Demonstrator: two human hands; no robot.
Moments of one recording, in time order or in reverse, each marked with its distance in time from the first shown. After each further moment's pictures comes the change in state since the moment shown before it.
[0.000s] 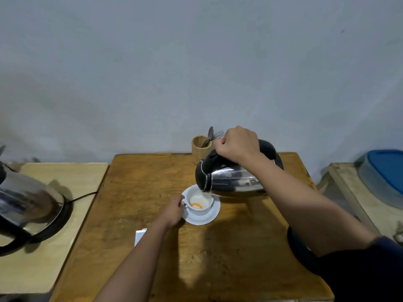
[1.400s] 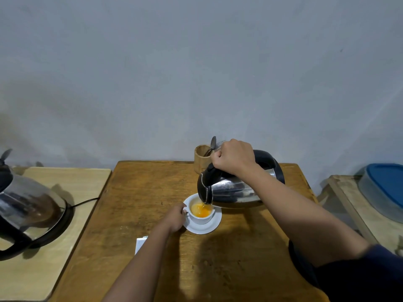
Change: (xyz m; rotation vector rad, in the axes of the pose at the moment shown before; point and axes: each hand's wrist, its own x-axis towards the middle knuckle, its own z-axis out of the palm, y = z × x) left_hand 0.006 0.000 -0.004 0.015 -0.044 -0.089; right_hand -0.001 -0.016 0.004 -0.052 -0.049 -0.057
